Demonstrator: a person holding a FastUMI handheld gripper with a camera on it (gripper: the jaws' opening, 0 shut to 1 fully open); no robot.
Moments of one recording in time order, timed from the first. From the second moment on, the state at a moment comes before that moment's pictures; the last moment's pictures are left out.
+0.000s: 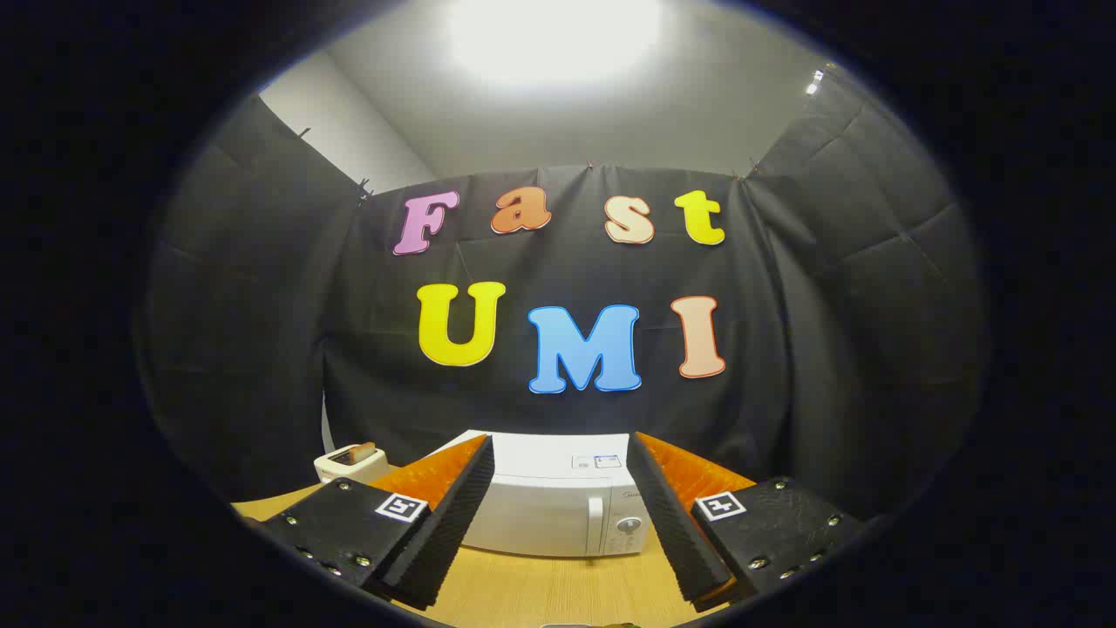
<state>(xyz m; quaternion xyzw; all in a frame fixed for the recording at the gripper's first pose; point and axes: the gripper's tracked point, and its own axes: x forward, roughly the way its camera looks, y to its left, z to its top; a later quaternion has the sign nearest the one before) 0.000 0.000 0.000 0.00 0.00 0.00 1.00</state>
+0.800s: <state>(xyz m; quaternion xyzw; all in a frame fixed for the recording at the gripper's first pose) 0.020 -0.001 0.007 0.00 -0.01 0.01 1.00</state>
